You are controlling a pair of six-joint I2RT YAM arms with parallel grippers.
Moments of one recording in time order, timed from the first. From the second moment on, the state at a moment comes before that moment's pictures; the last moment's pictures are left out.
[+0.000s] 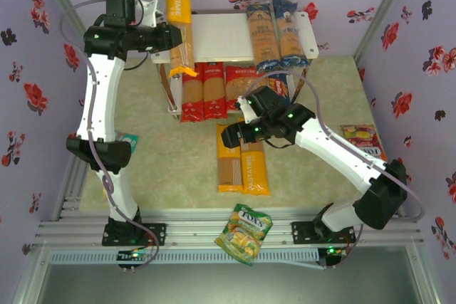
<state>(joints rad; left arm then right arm) -0.20 1.97 2.53 -1.17 0.58 -0.31 0.75 1.44 1.31 -0.82 -0.28 0.37</state>
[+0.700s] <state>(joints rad) -0.20 1.98 2.42 -1.01 0.57 -0.25 0.76 1.51 1.35 -0.82 -0.30 0.38</state>
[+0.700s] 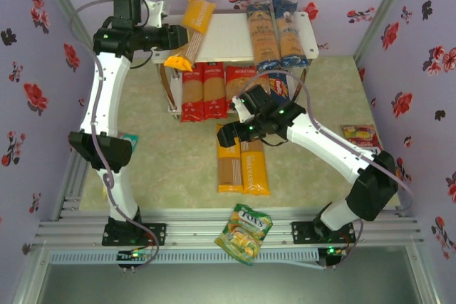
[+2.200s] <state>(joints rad) -0.35 1.75 2.04 -0.69 0.29 -0.37 0.78 1.49 1.33 -0.82 -0.28 0.41</state>
